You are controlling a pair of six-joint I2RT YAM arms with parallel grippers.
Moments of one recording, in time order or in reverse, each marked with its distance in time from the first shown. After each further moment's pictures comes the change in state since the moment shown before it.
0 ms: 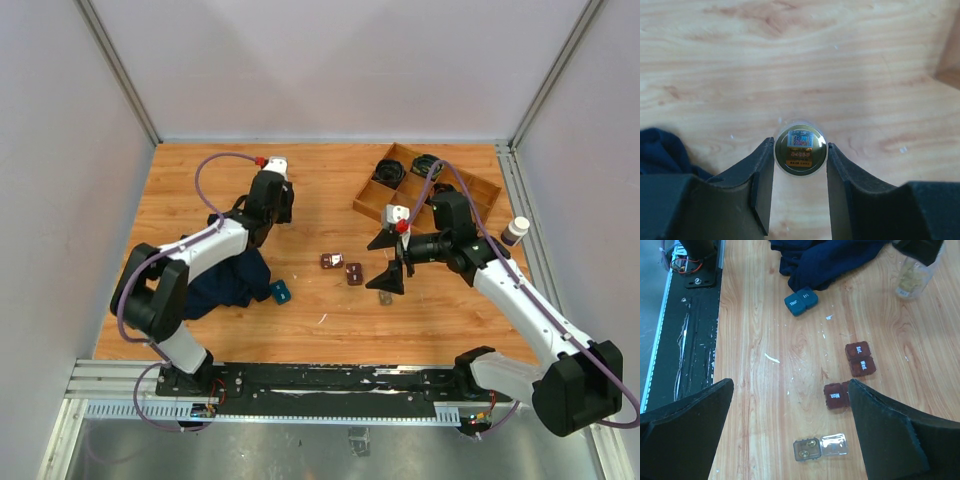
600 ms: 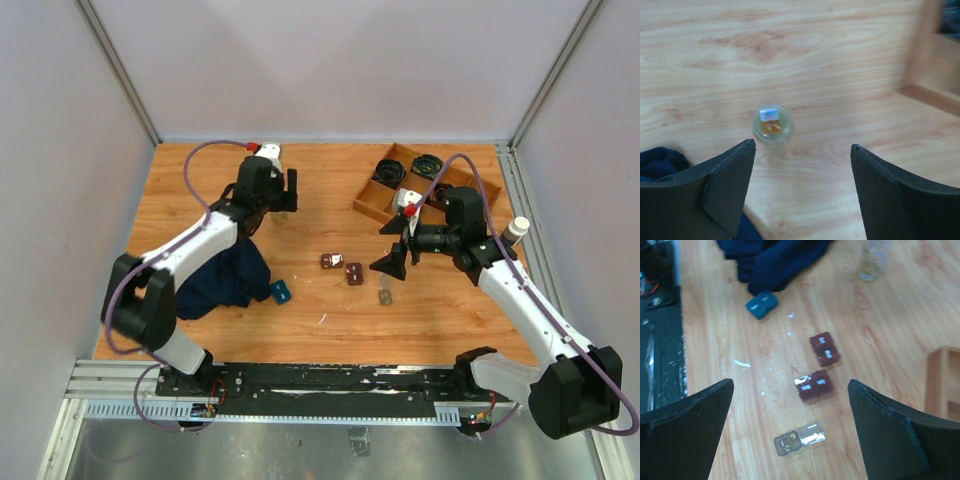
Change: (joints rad) left arm 0.058 0.064 0.182 -0.118 0.061 0.025; right arm -0.061 -0.006 -0.003 0.085 0.074 0.105
